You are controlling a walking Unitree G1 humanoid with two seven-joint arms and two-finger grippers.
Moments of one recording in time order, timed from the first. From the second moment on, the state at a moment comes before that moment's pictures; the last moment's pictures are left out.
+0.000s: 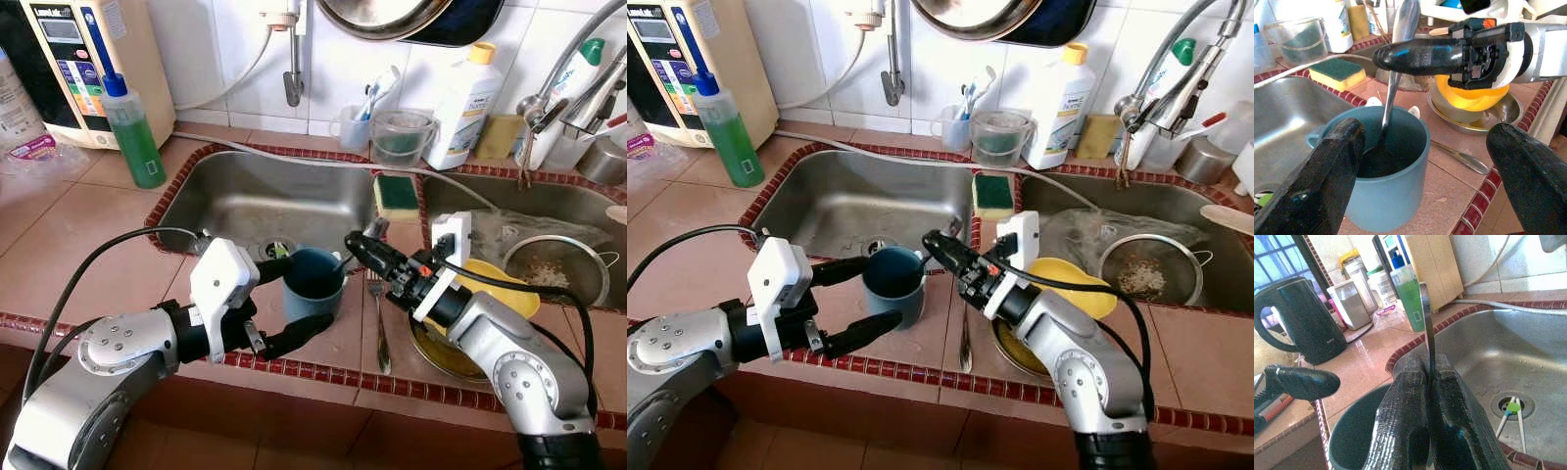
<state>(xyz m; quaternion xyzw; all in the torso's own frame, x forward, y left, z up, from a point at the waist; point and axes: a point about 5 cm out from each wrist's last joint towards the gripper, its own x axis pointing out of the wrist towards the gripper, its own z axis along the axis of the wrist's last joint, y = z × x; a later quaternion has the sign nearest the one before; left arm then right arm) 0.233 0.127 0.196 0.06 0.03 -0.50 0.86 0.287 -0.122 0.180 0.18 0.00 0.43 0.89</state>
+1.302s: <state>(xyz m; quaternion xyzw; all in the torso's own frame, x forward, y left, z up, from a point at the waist) 0.253 0.135 0.198 0.08 0.02 -0.45 0.89 0.294 -0.152 0.241 0.18 -0.06 0.46 0.87</state>
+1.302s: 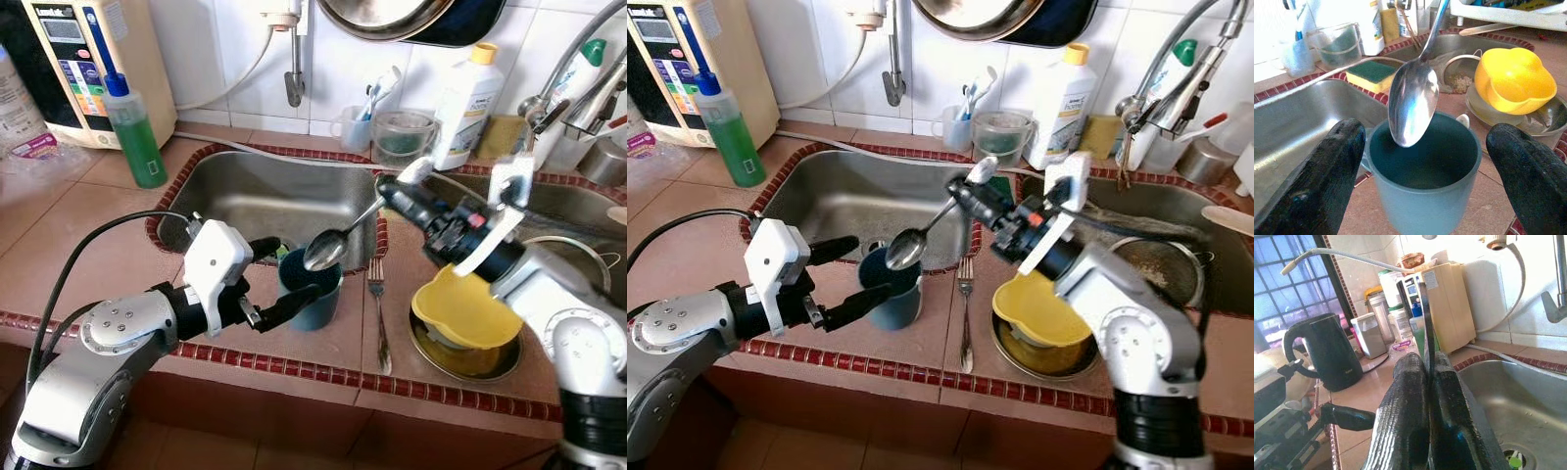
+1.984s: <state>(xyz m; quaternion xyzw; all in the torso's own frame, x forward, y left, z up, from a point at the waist) 0.257 0.138 0.201 0.09 0.01 -0.45 0.89 0.296 -0.158 0.282 0.21 -0.13 0.48 0.84</state>
